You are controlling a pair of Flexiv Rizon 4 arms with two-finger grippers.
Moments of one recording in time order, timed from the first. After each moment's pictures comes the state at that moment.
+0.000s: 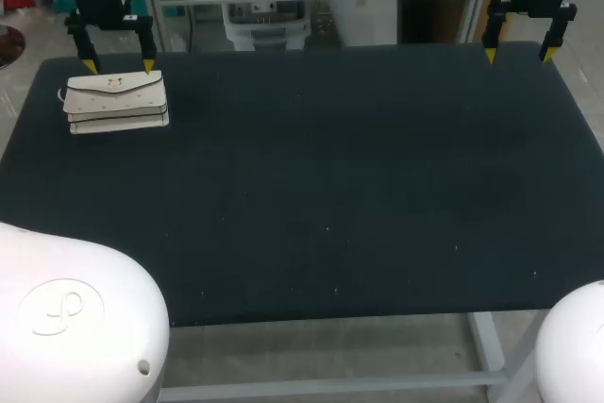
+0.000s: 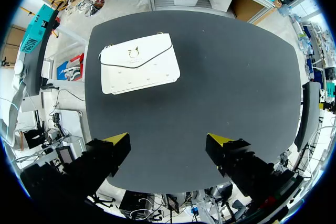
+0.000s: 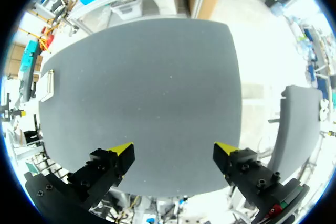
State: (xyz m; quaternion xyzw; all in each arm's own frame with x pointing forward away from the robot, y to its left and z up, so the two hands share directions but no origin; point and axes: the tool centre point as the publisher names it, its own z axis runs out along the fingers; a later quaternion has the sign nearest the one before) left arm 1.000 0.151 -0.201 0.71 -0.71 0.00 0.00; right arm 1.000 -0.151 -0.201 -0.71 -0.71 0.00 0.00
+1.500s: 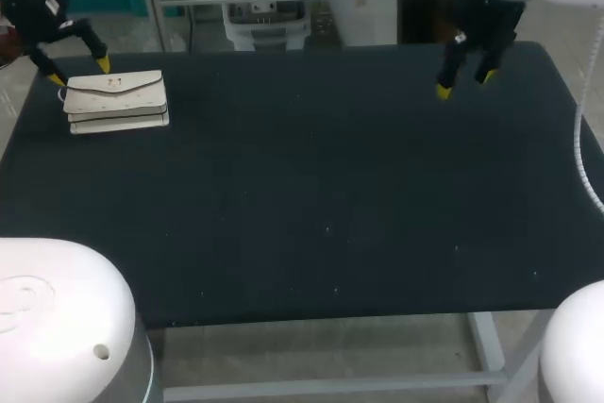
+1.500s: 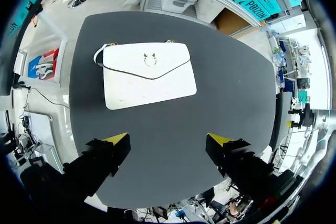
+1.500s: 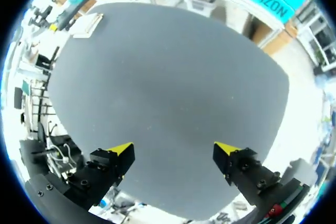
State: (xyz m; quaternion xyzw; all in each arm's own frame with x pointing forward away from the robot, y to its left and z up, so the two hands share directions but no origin) left arm 1.031 0.235 -0.237 0.71 -0.68 0.14 0.10; right arm 0.986 -0.067 -0.252 -0.47 -0.88 -0.07 0.02
